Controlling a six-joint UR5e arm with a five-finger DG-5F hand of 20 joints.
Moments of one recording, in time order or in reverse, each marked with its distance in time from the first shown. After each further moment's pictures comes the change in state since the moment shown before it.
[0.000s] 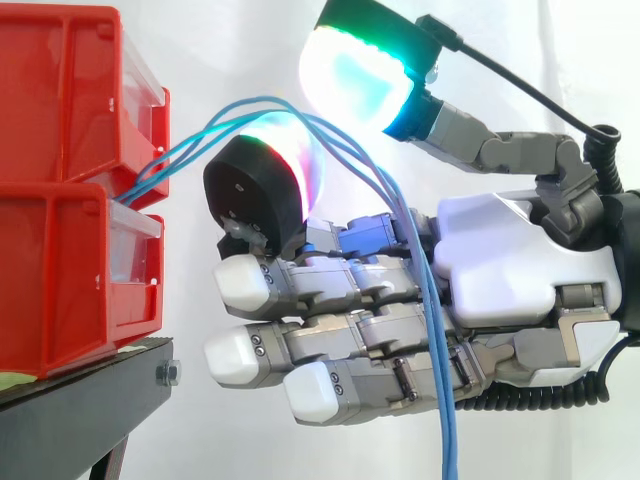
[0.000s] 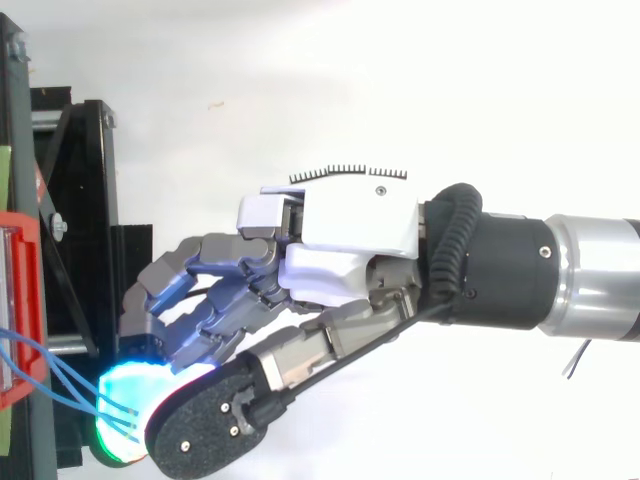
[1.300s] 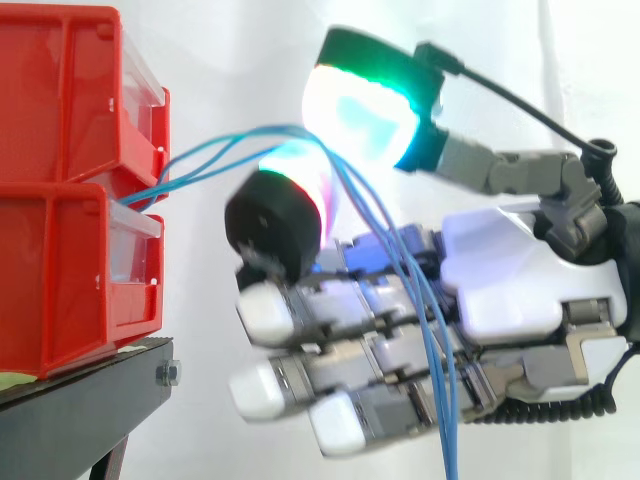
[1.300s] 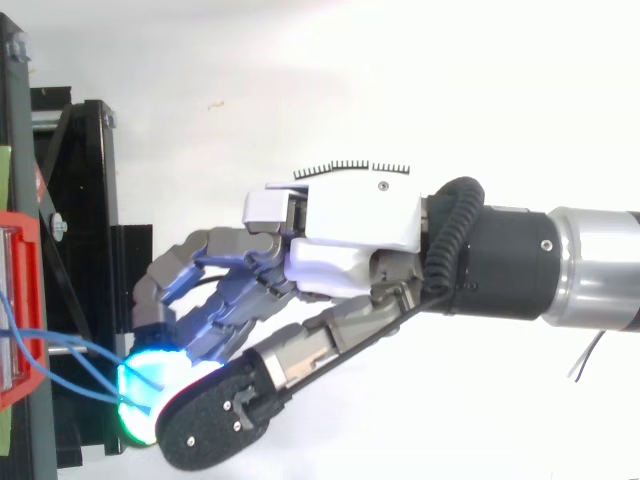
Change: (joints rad) arm -0.009 0.000 -0.001 -0.045 -0.011 -0.041
